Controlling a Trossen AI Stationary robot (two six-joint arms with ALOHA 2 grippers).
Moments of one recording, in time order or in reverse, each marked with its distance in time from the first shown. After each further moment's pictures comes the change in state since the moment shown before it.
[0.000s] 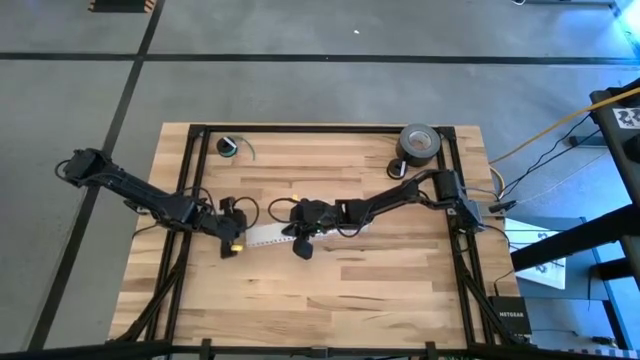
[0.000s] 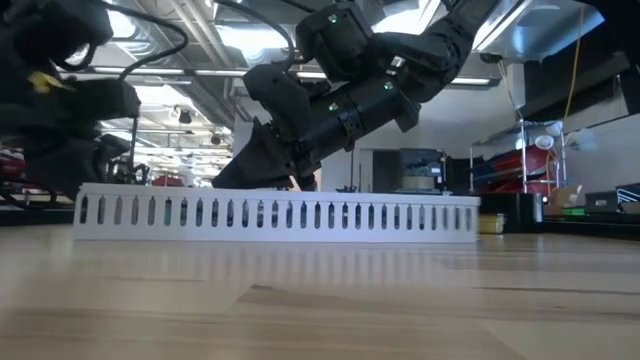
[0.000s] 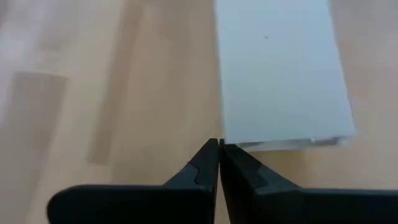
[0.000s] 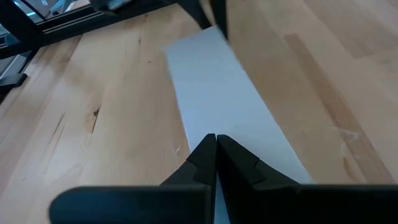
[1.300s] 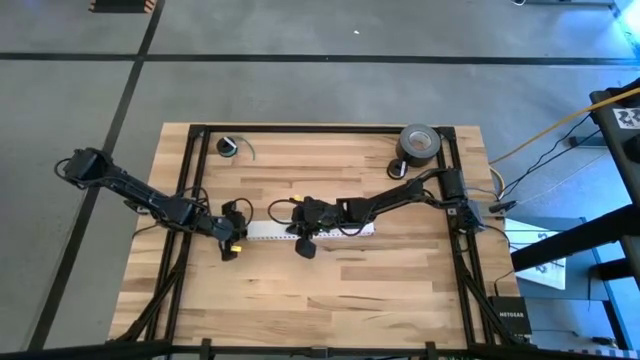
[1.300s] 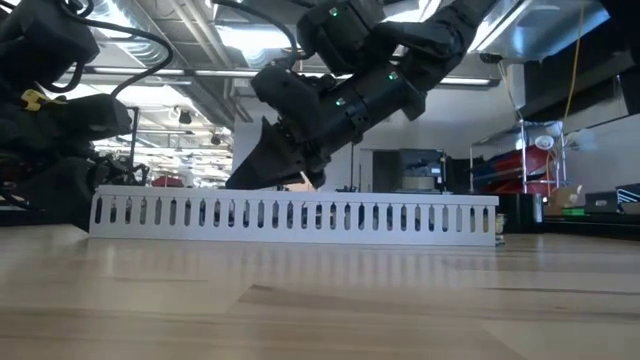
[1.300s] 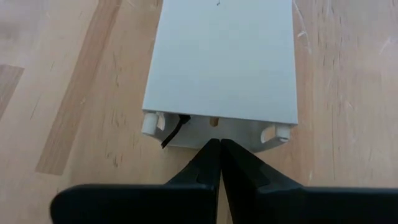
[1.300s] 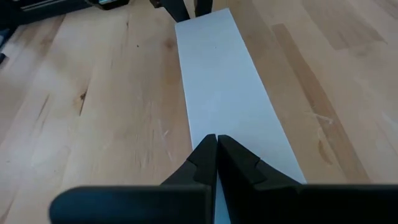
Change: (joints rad) left arm 0.007 0.034 -0.157 0.308 0.042 -0.031; right arm 0.011 -0.027 0.002 -0.111 0.031 -0.040
